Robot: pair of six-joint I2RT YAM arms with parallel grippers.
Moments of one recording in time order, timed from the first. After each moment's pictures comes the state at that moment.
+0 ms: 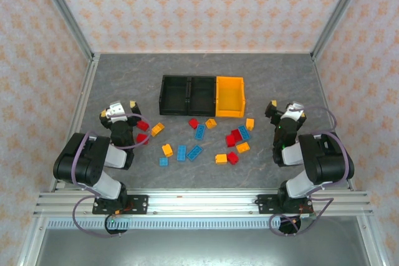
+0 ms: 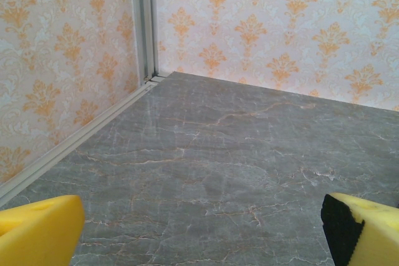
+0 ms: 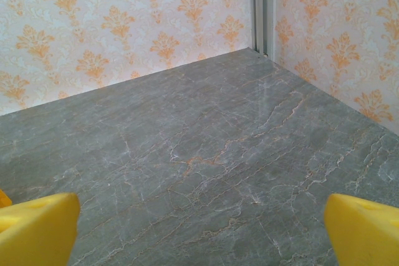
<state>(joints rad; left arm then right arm) -0.06 1.54 0.18 1.27 -0.49 -0.10 0.08 1.54 0.20 1.19 0.38 0.20</state>
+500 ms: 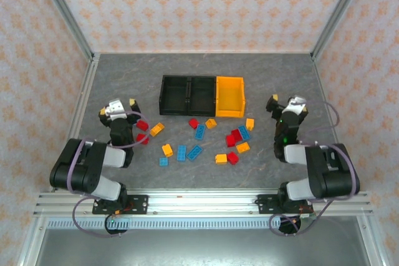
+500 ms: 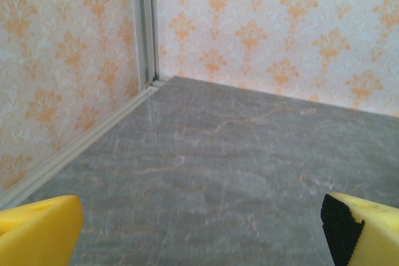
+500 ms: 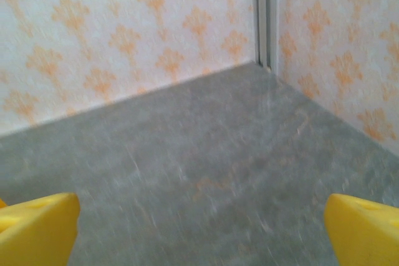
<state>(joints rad) -0.07 1.44 0.24 1.12 -0.50 -0.10 0.08 1.35 0.30 0.94 0.38 0.22</state>
